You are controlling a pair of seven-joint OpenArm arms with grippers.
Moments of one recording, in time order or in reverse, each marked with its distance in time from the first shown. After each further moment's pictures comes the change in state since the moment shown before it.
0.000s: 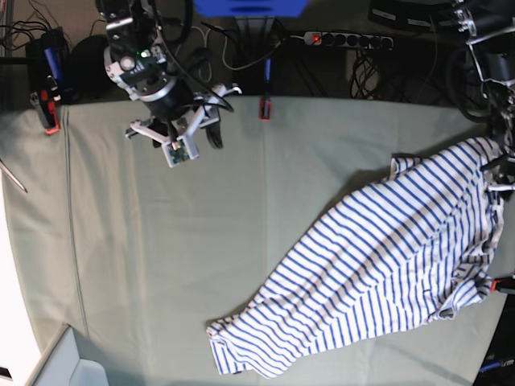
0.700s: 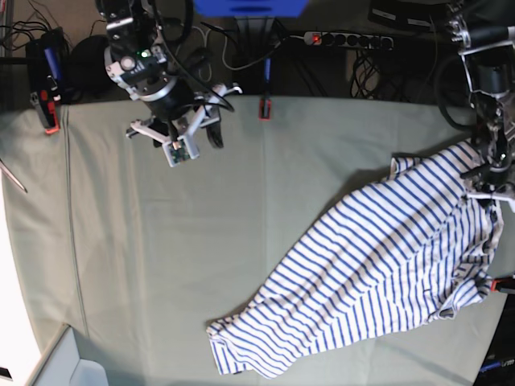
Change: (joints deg) left arm -3.6 1.6 8.1 -3.9 0.2 -0.2 0.3; right arm 0.0 0.0 0.0 0.0 0.0 0.0 0.0
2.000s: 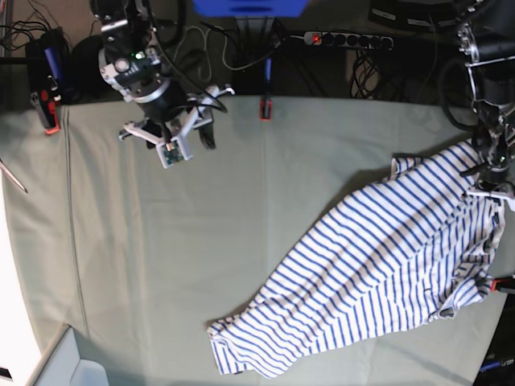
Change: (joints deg) left arm -3.8 -1.9 2.4 -10.3 -0.2 -0.7 -2.9; right arm 0.3 1.4 0.5 -0.1 0.0 0.0 0.0
